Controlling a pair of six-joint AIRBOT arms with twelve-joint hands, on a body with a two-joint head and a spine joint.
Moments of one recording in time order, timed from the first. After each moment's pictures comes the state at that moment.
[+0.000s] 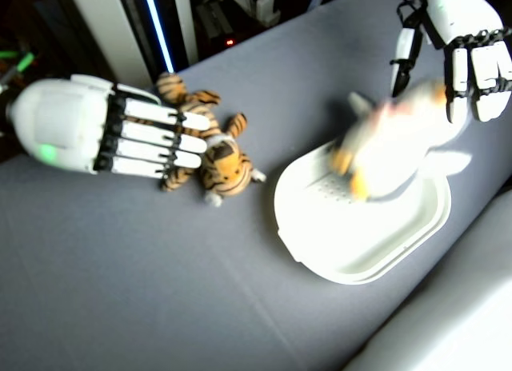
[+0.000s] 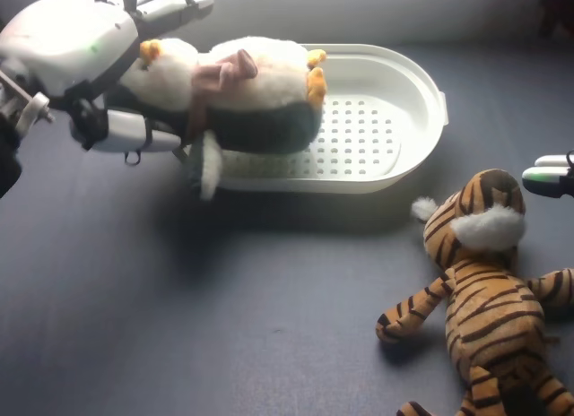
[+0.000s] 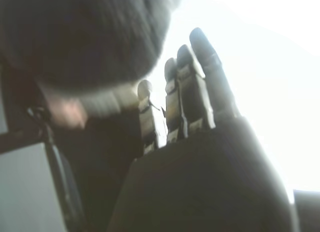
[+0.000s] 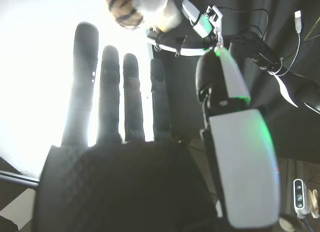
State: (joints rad) left arm 0.49 -1.02 1.23 -0.26 -0.72 1.14; right arm -1.23 -0.88 1.09 0.01 1.40 -0.40
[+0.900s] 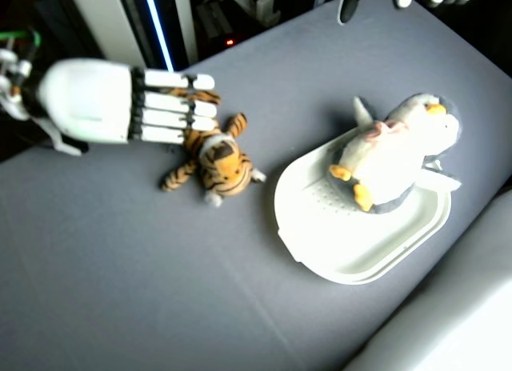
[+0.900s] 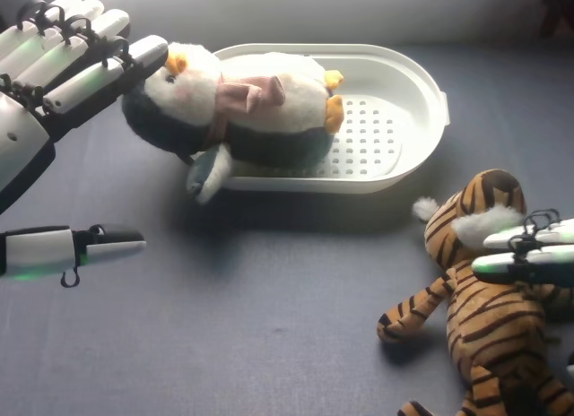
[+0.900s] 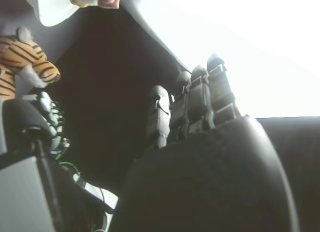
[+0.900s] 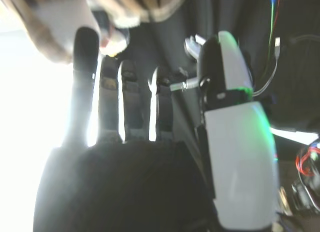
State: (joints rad) left arm 0.92 -0.73 0.86 -0.13 -1.29 1.05; right arm -1.14 -0.90 1.10 -0.24 1.18 -0.35
